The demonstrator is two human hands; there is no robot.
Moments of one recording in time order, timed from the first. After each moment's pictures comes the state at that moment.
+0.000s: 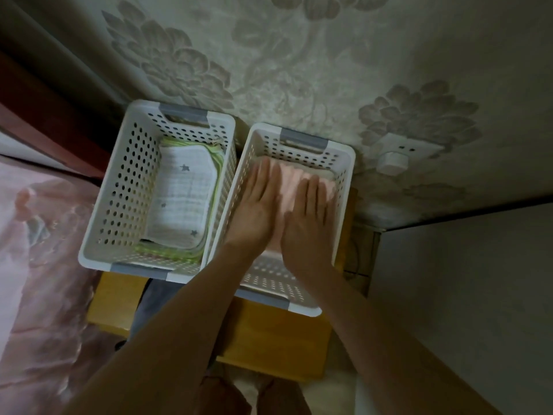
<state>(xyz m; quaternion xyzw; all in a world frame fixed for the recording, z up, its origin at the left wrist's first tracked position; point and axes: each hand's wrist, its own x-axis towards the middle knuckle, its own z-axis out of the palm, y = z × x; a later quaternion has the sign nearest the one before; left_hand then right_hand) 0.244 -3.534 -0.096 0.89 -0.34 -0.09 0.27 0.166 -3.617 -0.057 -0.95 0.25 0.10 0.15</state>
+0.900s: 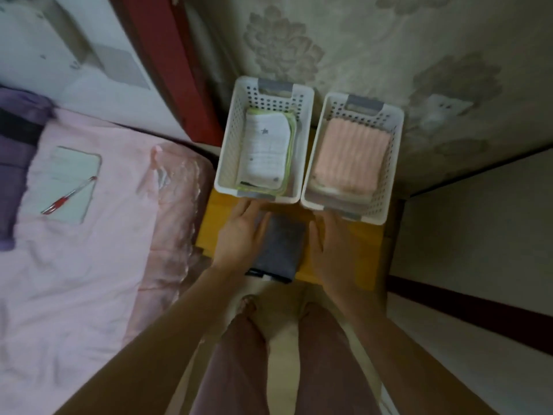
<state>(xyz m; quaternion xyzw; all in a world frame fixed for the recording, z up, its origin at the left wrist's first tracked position) 0.170 -3.302 0.019 0.90 -0.26 -0.15 0.32 0.065 -3.449 0.013 -0.89 0.29 -0.07 0.35</state>
